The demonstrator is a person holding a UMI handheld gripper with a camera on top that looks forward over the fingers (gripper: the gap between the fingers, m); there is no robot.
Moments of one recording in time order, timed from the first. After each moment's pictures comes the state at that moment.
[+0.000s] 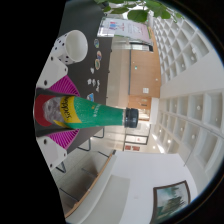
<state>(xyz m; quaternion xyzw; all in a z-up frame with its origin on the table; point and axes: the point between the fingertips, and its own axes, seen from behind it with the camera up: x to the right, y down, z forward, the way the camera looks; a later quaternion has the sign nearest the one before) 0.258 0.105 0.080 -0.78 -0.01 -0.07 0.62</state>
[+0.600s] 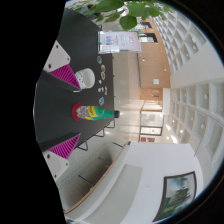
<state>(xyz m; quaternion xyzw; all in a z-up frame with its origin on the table) 0.218 -0.101 0.163 -0.83 0.05 -0.07 0.55</state>
